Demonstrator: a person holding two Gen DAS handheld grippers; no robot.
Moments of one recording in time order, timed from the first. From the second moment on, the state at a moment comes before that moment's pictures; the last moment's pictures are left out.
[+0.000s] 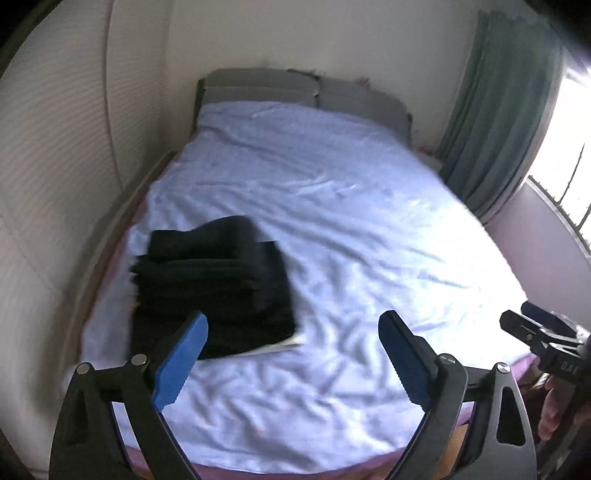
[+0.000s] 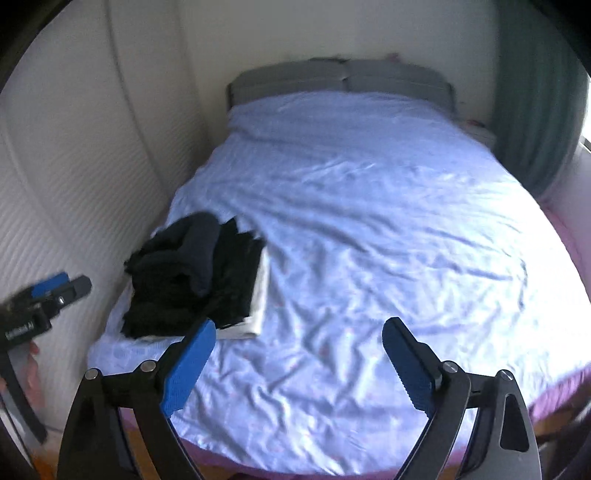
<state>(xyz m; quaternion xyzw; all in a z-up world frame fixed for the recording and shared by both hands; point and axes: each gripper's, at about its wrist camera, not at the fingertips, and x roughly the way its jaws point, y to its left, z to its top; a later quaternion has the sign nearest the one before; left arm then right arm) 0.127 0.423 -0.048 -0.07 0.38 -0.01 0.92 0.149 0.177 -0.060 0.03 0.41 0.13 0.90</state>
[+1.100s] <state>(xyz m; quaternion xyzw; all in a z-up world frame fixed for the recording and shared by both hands) -0.029 0.114 0.024 0.00 0.31 -0.03 0.95 -0.019 -0.106 0.020 0.03 0.32 0.10 0.94</state>
